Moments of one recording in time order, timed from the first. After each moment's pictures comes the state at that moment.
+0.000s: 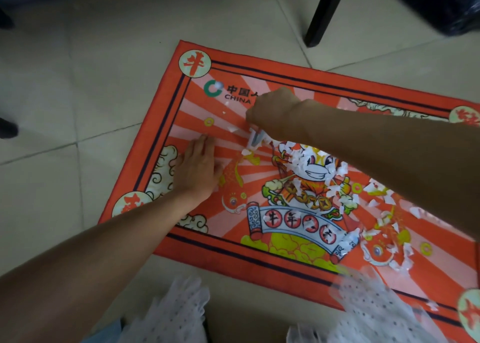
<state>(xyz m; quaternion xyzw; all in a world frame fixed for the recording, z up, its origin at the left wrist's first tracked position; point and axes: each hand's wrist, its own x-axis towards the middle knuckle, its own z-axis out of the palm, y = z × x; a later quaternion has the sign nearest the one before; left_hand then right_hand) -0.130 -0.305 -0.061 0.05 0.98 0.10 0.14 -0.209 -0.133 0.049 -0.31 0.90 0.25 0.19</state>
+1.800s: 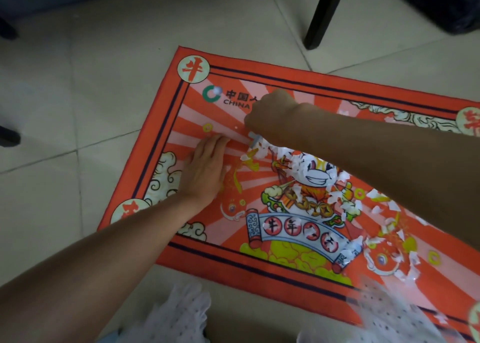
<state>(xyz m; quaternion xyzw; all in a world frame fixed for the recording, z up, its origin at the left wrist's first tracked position) -0.138 -0.294 -0.064 0.13 0.98 0.12 0.07 -0.209 -0.130 0.049 -0.34 0.88 0.29 0.17</state>
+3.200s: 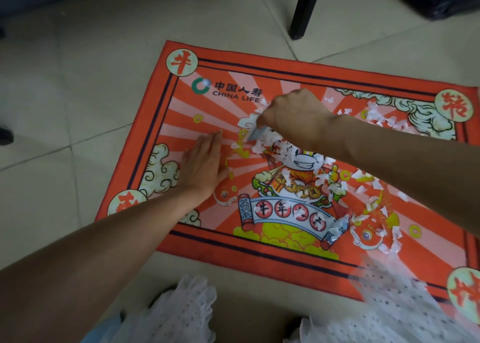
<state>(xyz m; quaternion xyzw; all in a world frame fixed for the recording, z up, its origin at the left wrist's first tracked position) -0.122 -0.282 -0.063 0.11 0.98 0.11 0.15 -0.168 -0.073 0.053 -0.30 0.94 0.14 0.11</state>
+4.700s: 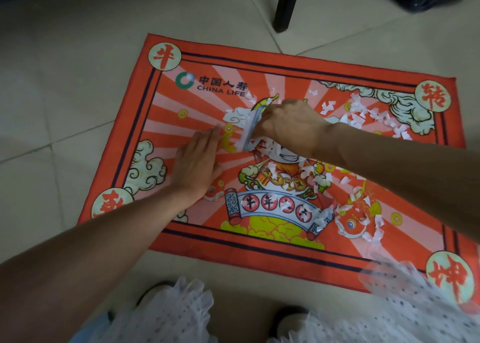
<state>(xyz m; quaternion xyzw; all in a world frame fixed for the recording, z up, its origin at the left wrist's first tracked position) -0.114 -0.268 -0.060 0.17 0.98 0.09 0.10 -0.152 -0.046 0.024 -0.34 0.93 0.12 0.10</state>
